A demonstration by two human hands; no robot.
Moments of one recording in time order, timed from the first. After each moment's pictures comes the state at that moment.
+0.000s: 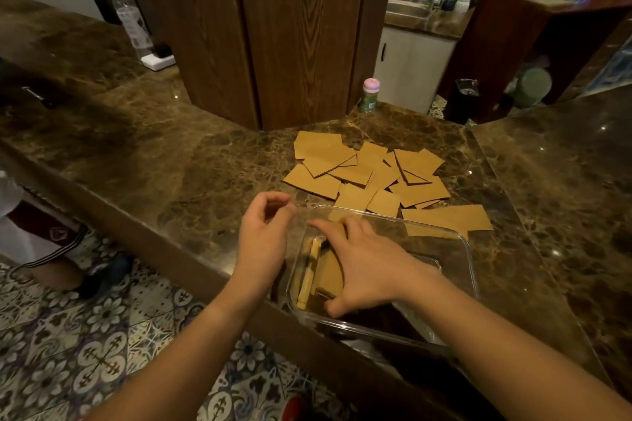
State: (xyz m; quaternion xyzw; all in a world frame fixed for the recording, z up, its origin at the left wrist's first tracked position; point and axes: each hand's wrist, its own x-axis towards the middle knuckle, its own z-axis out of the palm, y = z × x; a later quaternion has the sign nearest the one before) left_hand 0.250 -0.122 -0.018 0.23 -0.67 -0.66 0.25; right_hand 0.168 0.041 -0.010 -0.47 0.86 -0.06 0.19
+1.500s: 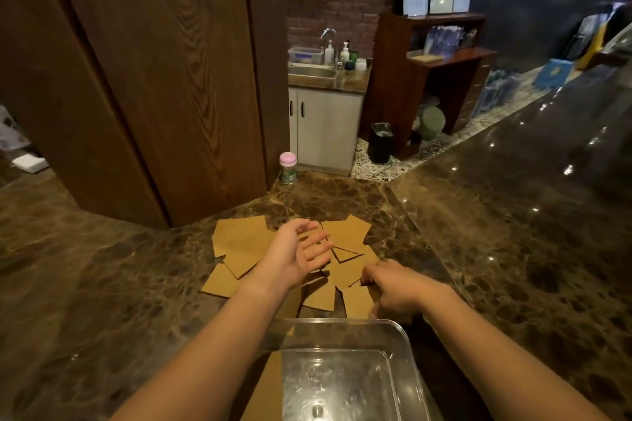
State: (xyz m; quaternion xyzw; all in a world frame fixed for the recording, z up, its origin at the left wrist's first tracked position) left_hand 0.027 -0.066 0.012 0.26 -0.41 -0.86 -0.11; right_hand -0.015 0.149 -0.039 -0.26 0.93 -0.02 0.25
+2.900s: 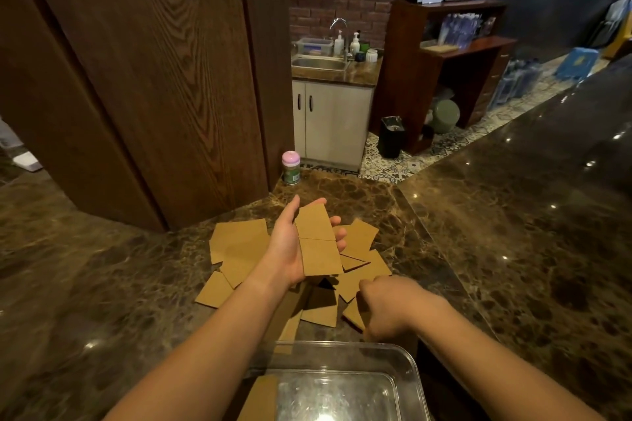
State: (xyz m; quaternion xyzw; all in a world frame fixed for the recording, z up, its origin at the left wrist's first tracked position) left_hand -0.015 -0.072 -0.003 0.16 -0.33 -0.92 -0.12; right_hand -0.005 0.118 -0.014 -0.28 0.92 0.07 0.26
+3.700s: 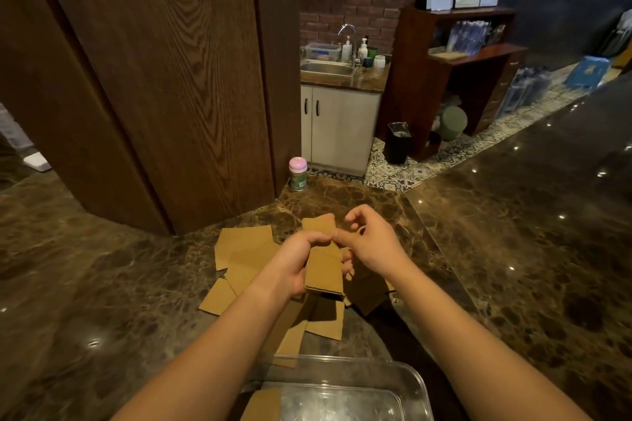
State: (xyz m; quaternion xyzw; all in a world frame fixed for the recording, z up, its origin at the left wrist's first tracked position) left_hand -0.017 -0.076 -0.011 0.15 -0.41 -0.88 -0.17; right_hand -0.065 0.071 -0.002 -0.12 0.84 -0.53 0.07
